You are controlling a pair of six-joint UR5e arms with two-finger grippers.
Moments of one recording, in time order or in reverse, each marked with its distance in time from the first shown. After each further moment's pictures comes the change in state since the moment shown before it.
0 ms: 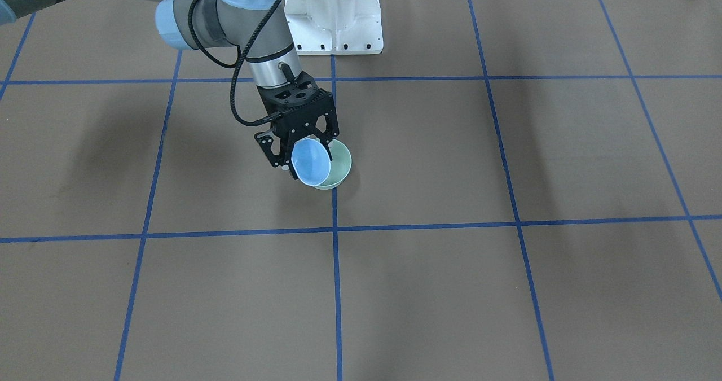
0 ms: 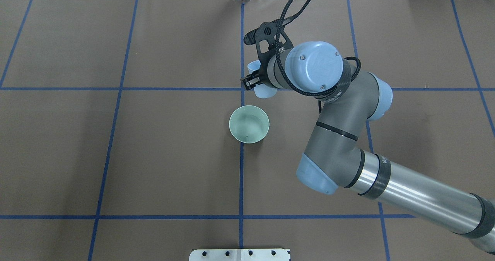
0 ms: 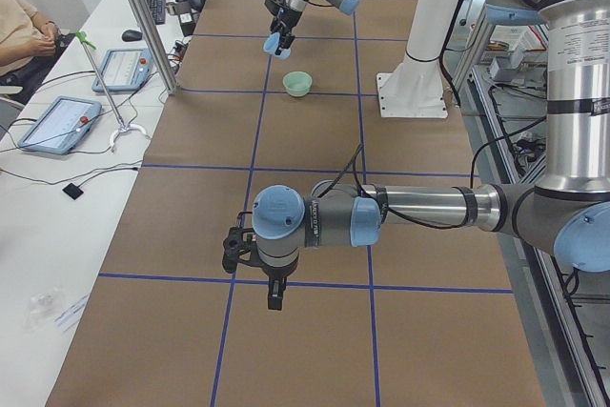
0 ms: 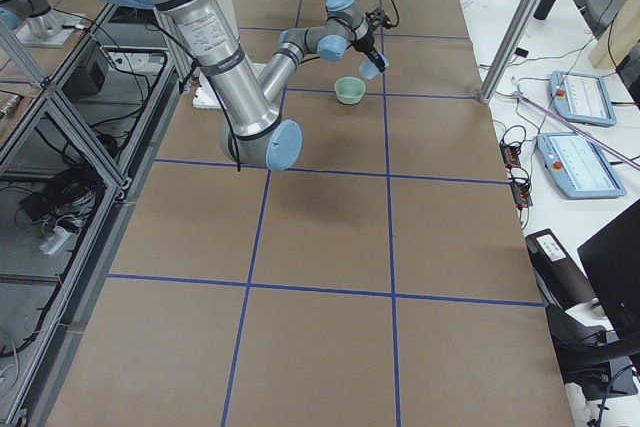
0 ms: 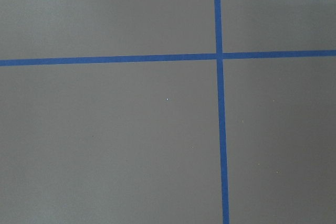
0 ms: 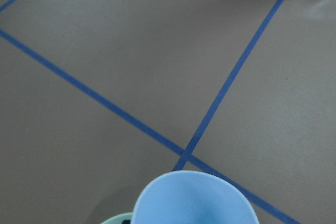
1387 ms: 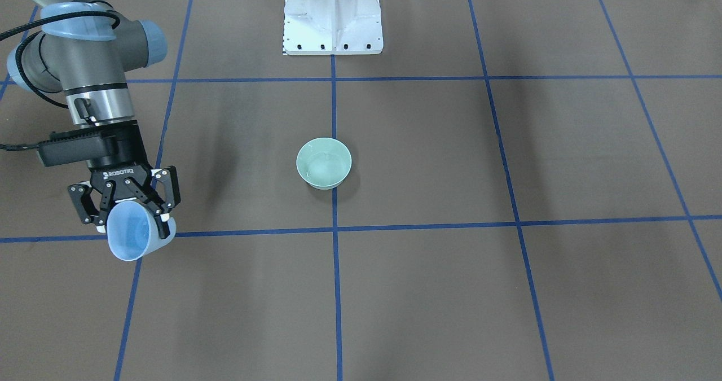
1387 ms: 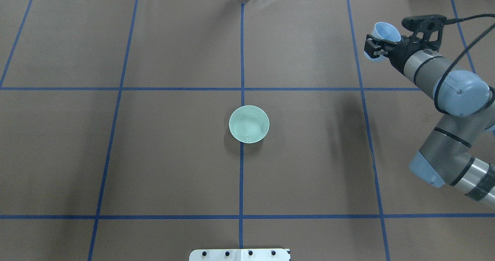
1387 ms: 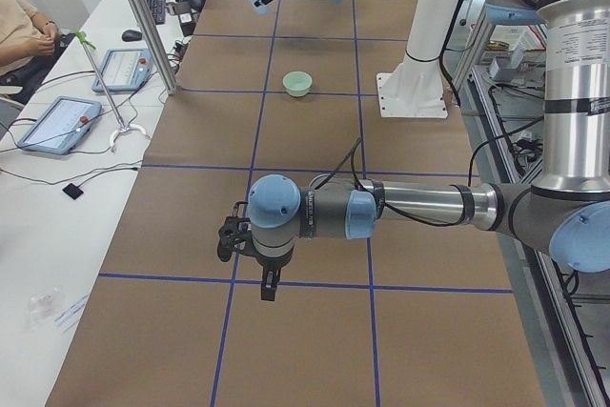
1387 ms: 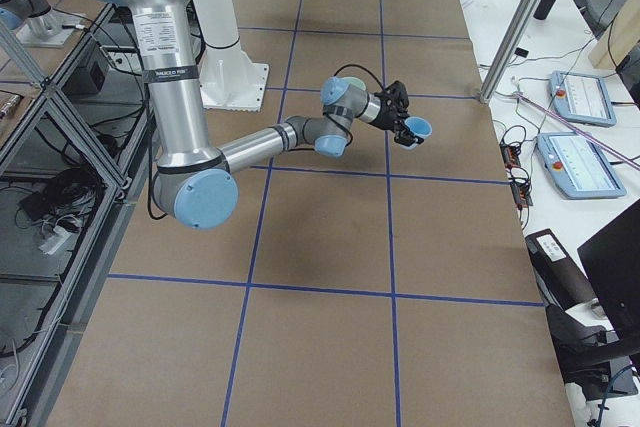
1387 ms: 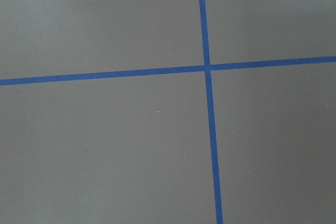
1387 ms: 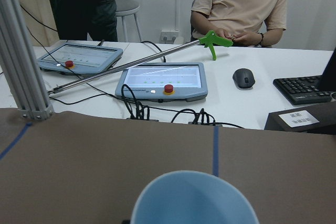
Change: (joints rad) left arm 0.008 -0.015 -0.015 -0.004 -0.006 0.003; right arm 0.158 -0.546 -0.068 0.730 -0.347 0.192
